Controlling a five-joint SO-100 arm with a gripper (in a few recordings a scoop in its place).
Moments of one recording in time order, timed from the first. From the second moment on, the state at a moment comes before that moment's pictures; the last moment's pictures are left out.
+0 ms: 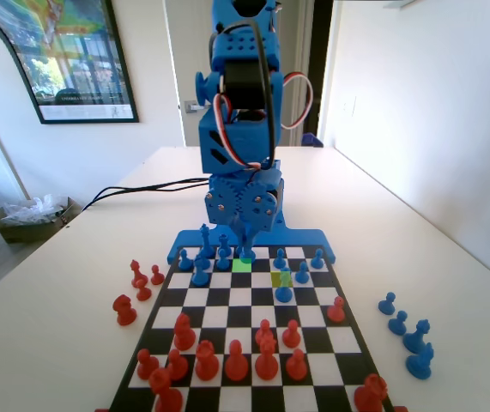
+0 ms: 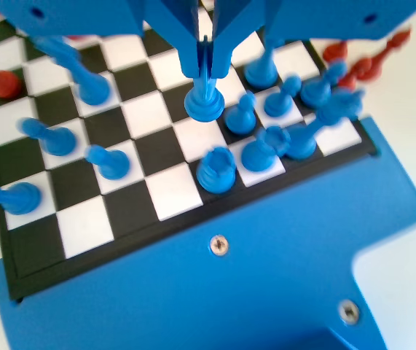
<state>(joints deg) 10.1 105.0 143.9 44.6 -75.9</state>
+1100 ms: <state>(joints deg) 6.0 106.4 151.2 35.9 -64.7</state>
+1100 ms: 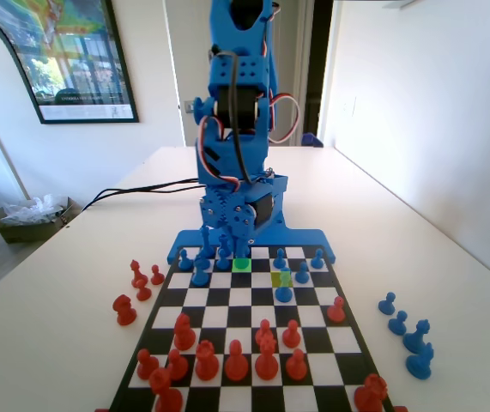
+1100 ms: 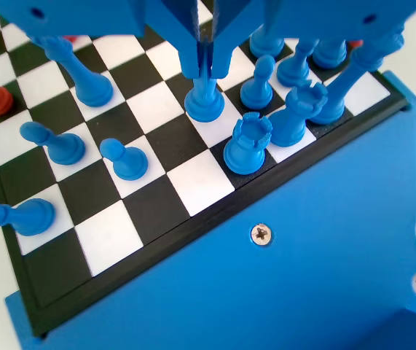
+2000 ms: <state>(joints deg) 7.6 107.4 153.4 33.4 -64.7</state>
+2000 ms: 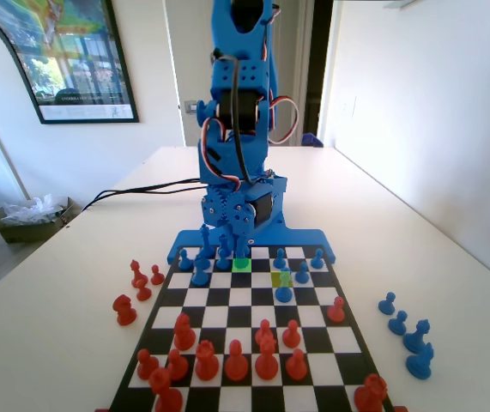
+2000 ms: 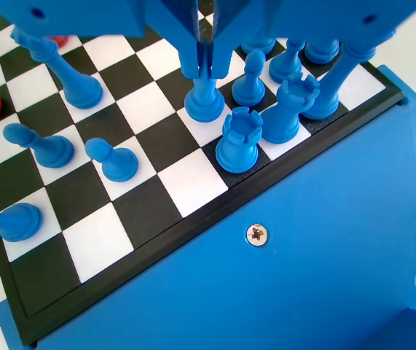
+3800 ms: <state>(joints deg) 5.5 113.4 121.8 69.0 -77.4</state>
